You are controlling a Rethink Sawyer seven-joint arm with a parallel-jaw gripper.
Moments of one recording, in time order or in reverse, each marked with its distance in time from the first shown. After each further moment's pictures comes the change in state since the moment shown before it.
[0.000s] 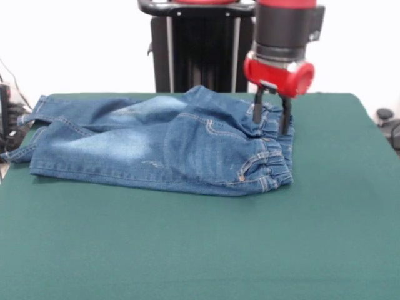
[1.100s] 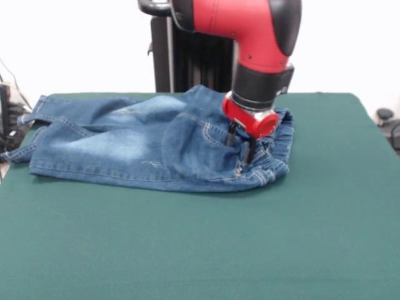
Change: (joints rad) arm 0.066 0.235 -0.153 -0.033 0.084 -0.109 0.000
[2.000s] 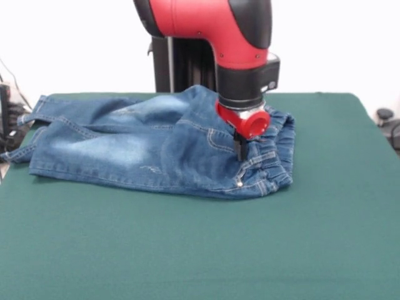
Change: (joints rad) arm -0.250 -0.077 0.224 0.073 -0.001 0.000 0.000
